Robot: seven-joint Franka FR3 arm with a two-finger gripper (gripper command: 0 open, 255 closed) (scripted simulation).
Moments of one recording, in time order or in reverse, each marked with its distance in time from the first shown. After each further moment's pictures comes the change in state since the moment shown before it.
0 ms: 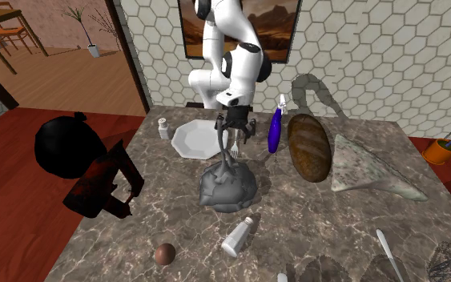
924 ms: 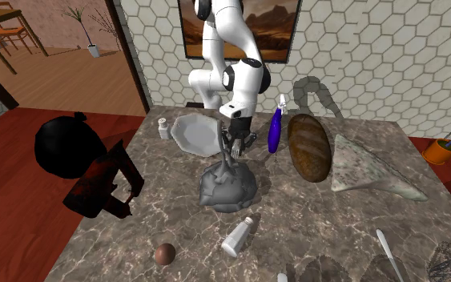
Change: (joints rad) arm -0.025 0.085 0.054 -0.049 -0.035 0.167 0.068
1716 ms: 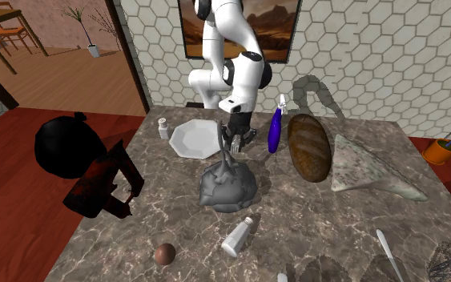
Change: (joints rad) arm 0.009 -0.028 -0.019 0.035 0.015 -0.077 -0.022
